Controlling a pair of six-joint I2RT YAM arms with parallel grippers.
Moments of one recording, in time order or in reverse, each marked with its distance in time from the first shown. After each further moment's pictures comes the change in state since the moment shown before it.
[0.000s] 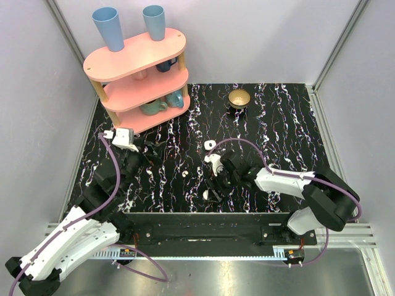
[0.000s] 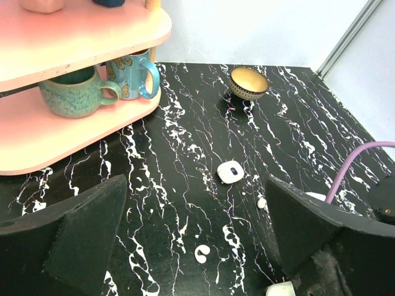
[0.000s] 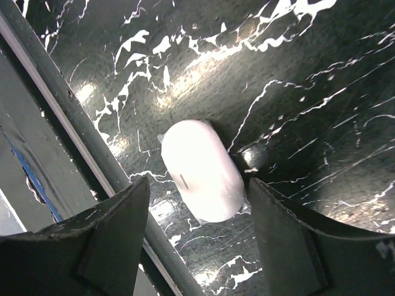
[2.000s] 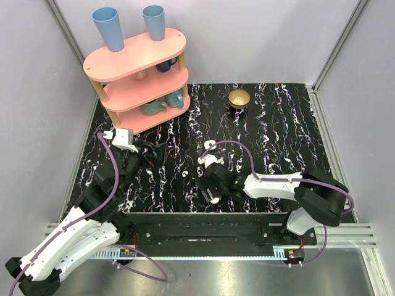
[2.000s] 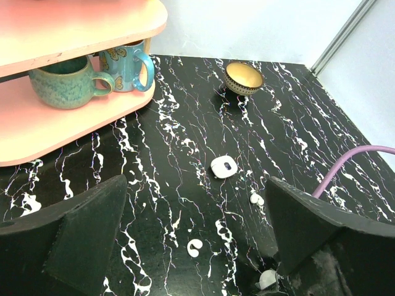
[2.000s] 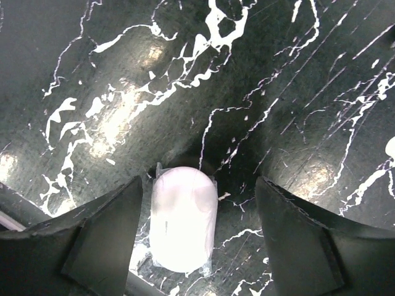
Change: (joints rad) left arm 0.000 -0.012 0.000 -0.023 0.010 -0.044; right arm 0.222 0.076 0.048 0.011 0.545 0.240
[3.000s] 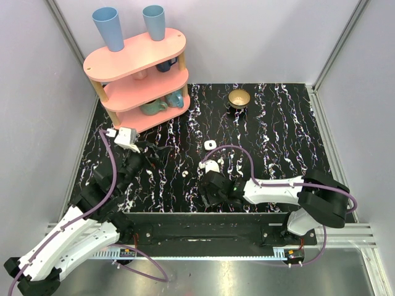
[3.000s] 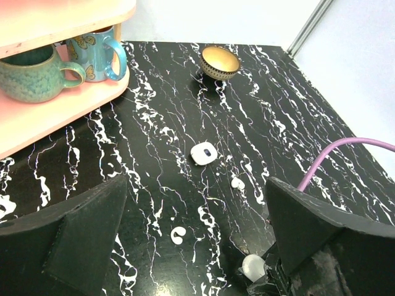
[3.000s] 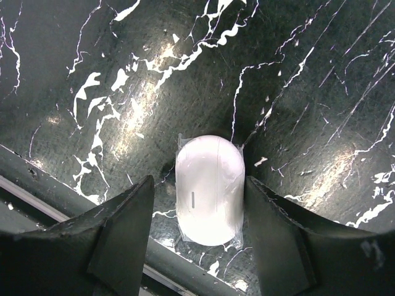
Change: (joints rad) left arm 0.000 0.022 0.043 -0.060 0.097 -0.023; right arm 0.092 -0.025 -0.008 -0.055 0.044 0.184
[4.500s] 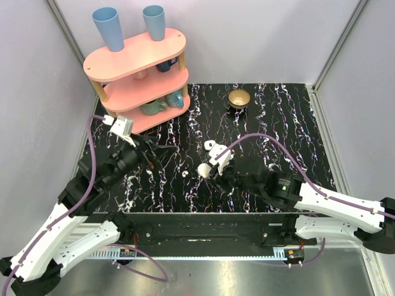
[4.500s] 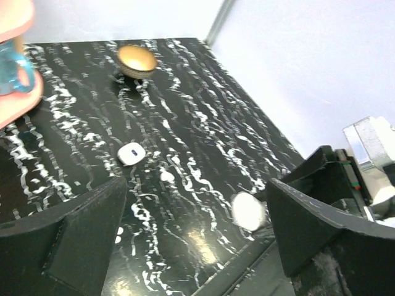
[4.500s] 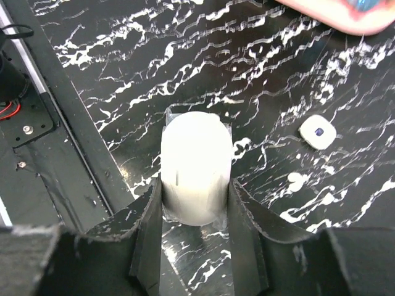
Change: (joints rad) left arm 0.000 0.055 0.229 -0.150 0.242 -0.085; right arm 0.040 -0.509 0.188 -0.182 -0.027 -0.521
